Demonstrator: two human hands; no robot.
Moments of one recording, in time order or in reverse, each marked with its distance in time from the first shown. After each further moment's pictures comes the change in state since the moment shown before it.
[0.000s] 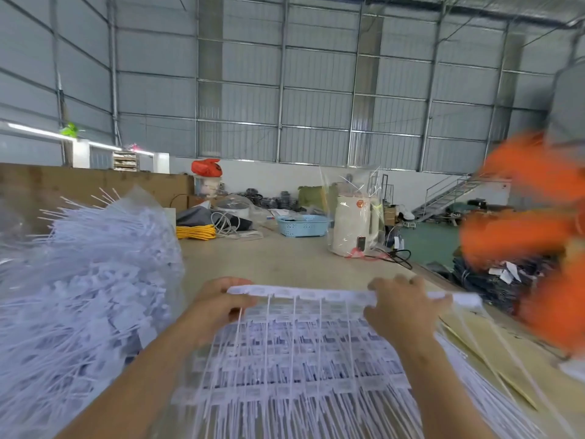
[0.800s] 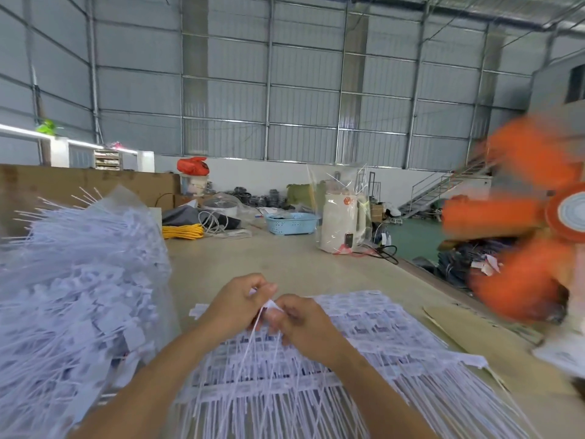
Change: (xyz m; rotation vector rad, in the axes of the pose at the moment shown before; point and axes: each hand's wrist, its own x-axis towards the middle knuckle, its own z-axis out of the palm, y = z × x) left_hand -0.017 0.007 0.035 0.528 -0.114 0.352; right_hand -0.021 -0.073 0.039 1.142 -0.264 -0.475
